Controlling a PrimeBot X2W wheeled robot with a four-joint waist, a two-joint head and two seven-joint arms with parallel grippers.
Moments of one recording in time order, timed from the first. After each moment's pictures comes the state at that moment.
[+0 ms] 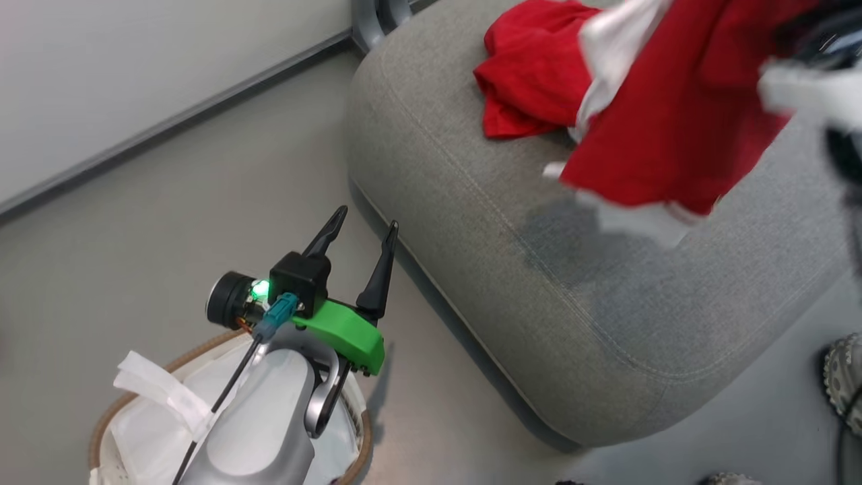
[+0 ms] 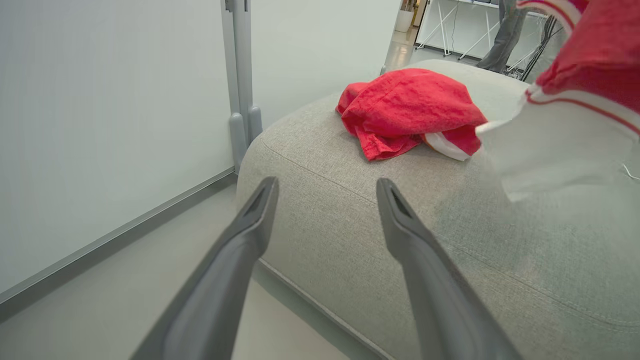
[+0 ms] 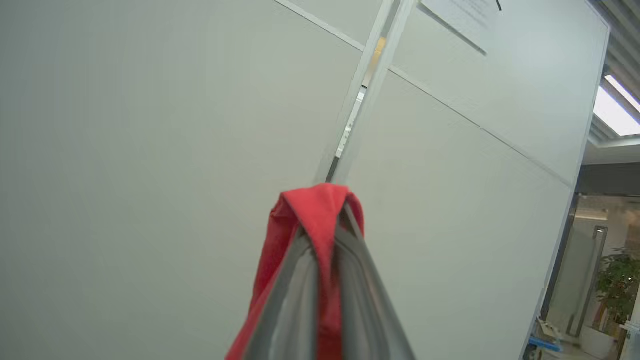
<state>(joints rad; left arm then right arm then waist) -0.47 0.06 -0.46 0.52 -0.27 -0.11 -0.26 -0.83 -0.34 0.14 -0.02 0.27 0.13 -0.26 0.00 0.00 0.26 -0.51</state>
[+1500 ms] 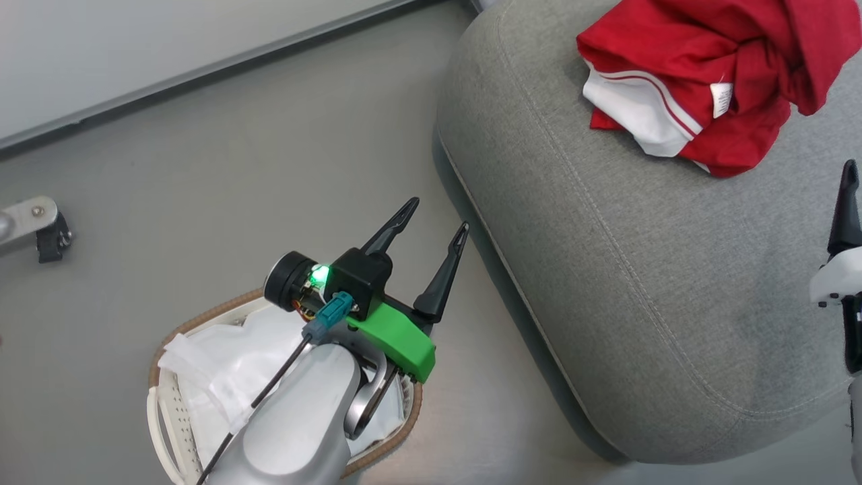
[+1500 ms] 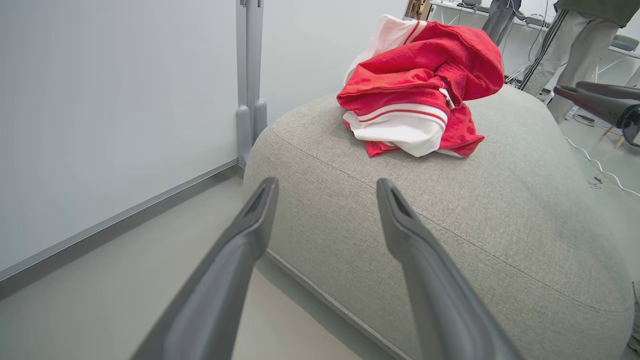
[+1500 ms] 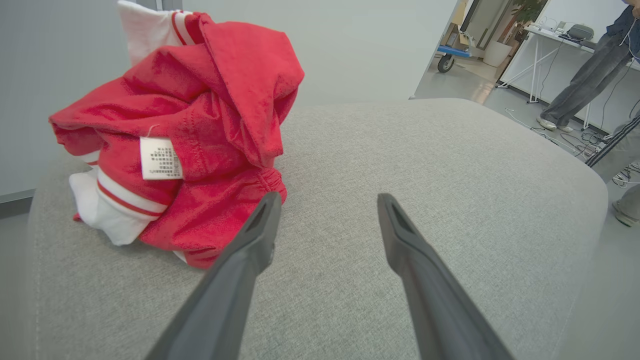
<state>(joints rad) -0.52 0.05 -0.63 0.46 -0.33 -0.13 -0.26 -0.50 -0.23 -0.36 0.56 0.03 0.13 -0.26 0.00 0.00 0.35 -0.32</state>
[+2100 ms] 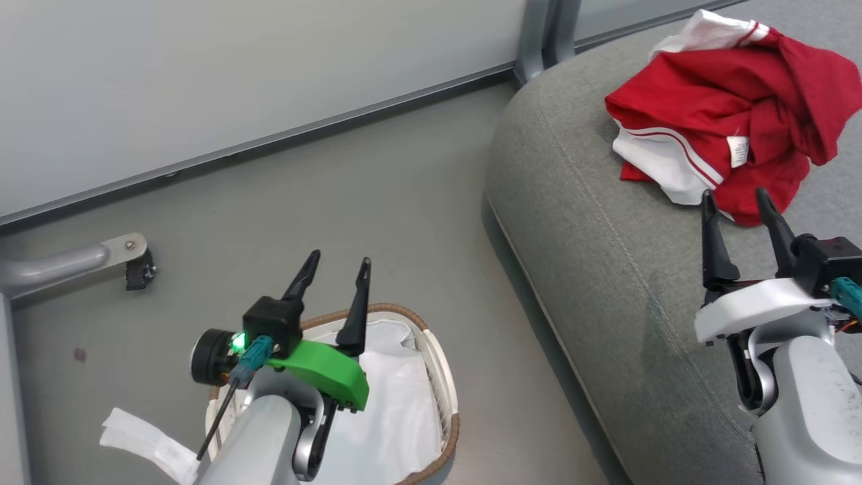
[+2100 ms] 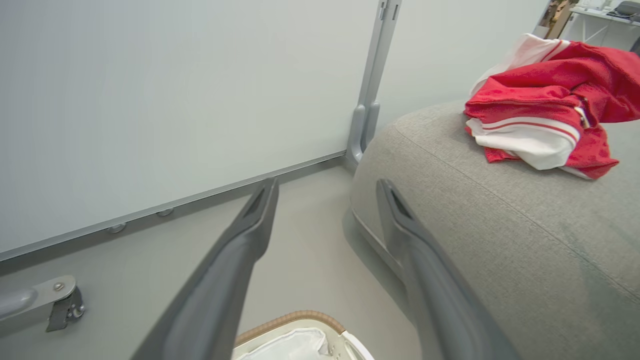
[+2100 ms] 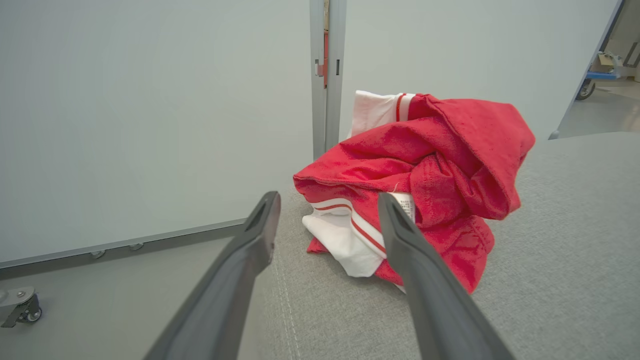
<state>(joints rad) -0.34 0.05 -0.39 0.48 -0.30 -0.07 -0.26 -0.36 -0.12 -0.10 0.36 0.16 0.13 -0.26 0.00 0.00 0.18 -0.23</state>
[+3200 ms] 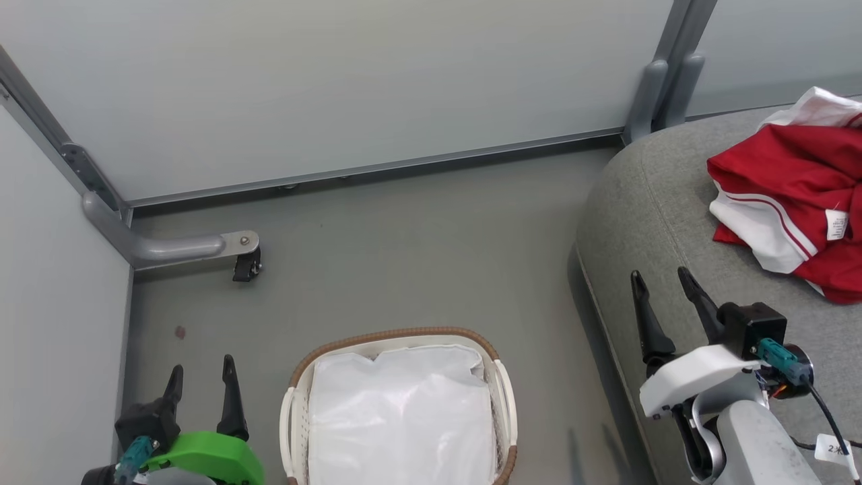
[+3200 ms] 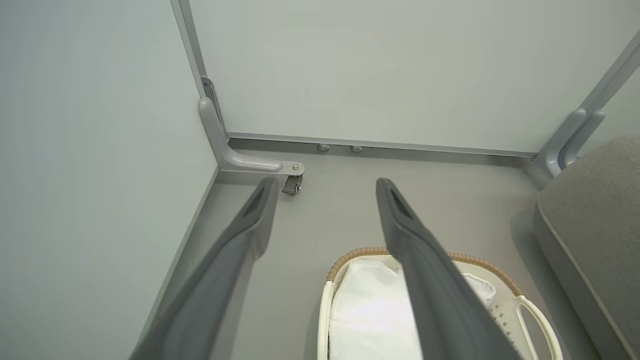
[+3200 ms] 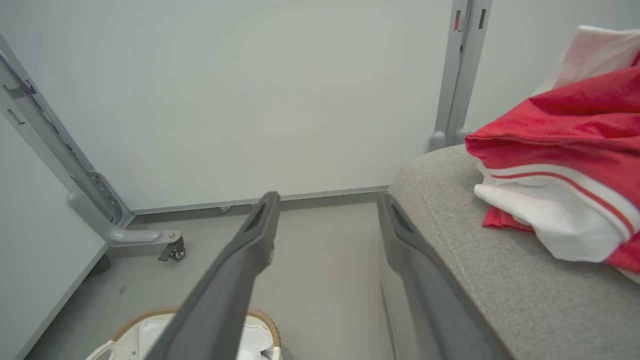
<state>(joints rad) -0.11 0.05 0.04 0.51 -0.20 -0.08 -0.26 -0.25 -0.05 0.01 0.42 0.19 0.13 -0.26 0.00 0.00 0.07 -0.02</state>
